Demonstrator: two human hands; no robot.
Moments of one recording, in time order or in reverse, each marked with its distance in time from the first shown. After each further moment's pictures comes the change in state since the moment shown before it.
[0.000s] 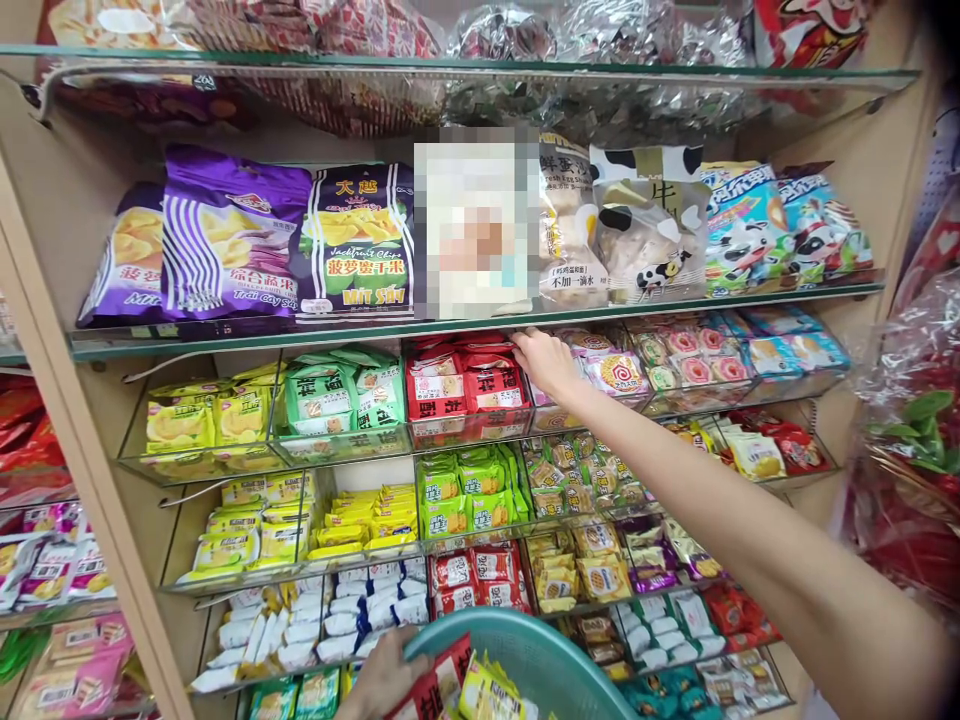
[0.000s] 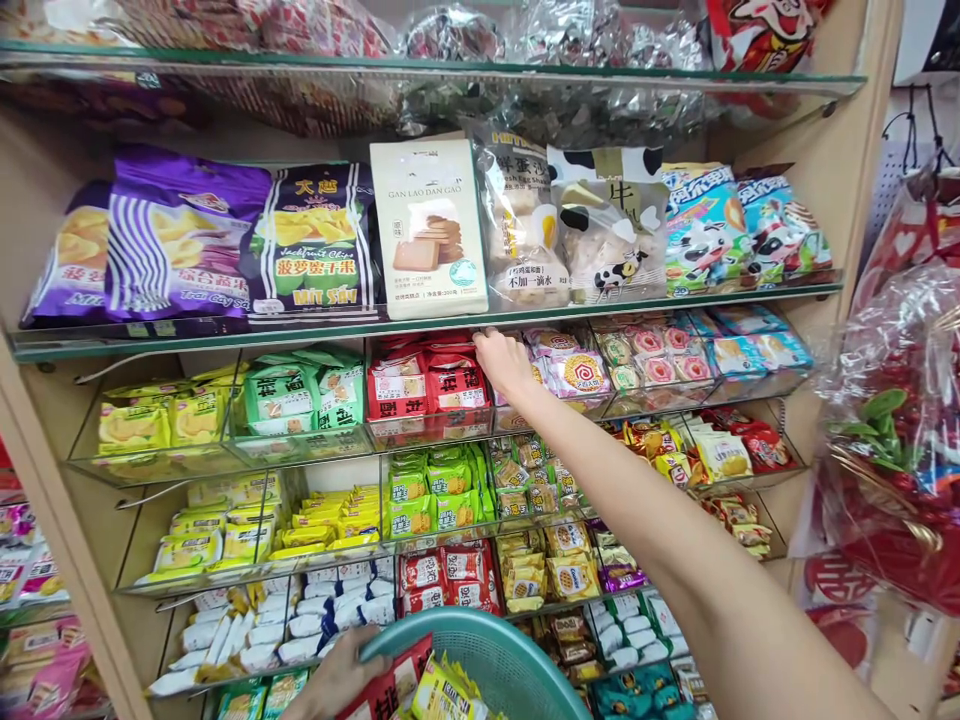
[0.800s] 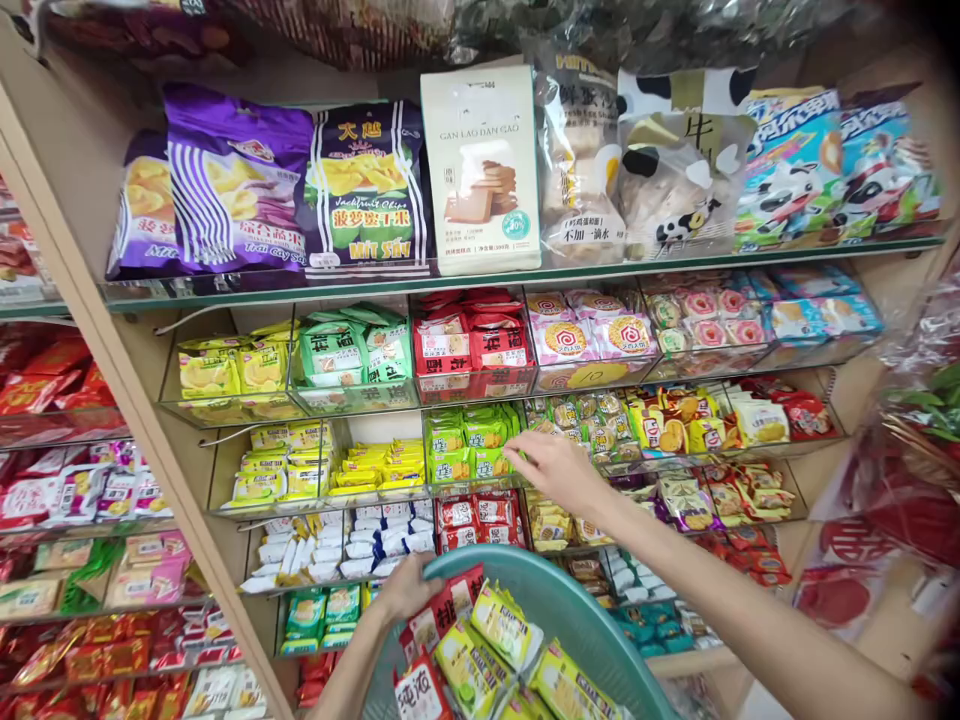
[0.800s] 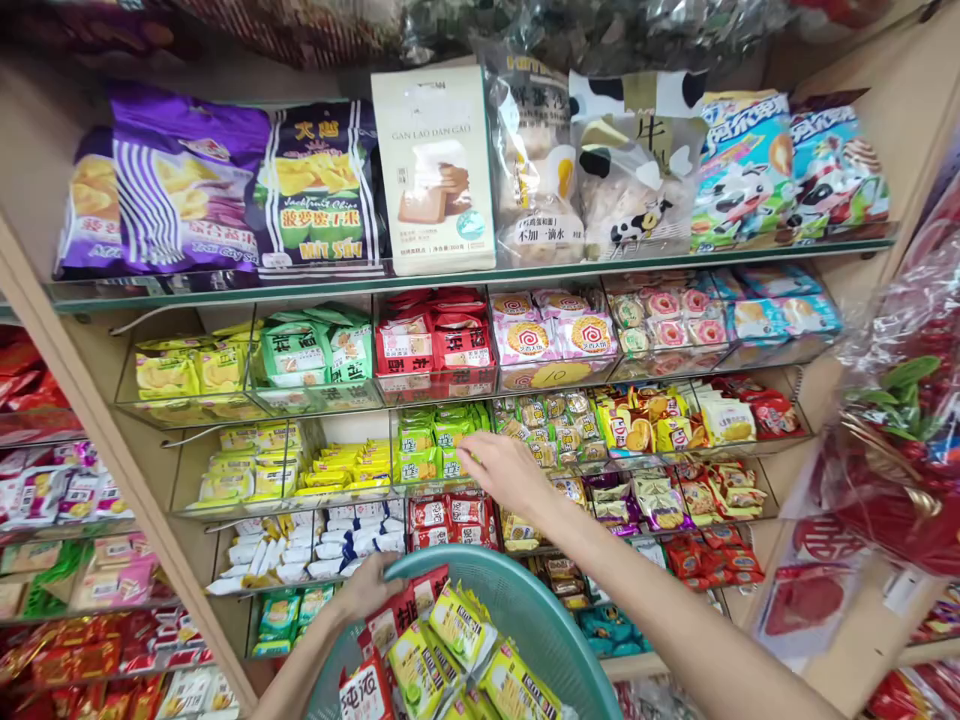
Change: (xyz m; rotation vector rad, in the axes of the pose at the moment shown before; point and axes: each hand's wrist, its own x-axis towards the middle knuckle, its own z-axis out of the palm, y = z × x) left_hand -0.008 0.023 0.004 0.101 0.006 0.099; right_hand -0.176 -0.031 0.022 0.628 -0.140 -0.307
